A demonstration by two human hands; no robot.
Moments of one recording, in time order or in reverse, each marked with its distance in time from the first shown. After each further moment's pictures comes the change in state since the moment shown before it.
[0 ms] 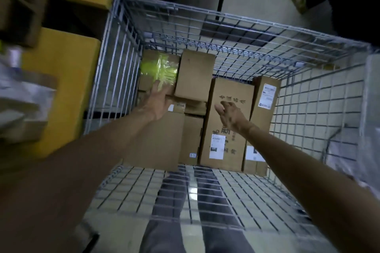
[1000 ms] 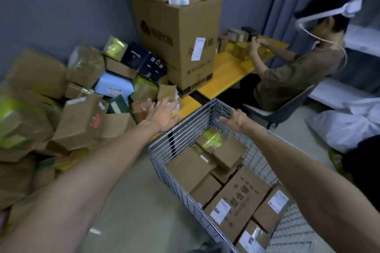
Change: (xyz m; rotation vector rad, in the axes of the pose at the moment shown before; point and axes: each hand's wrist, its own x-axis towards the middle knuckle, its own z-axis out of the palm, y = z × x) left_hand -0.491 0.120 -0.115 0.081 0.682 -0.368; right_hand -0.363 -0.107 -0.120 -0.683 0.115 -0.805
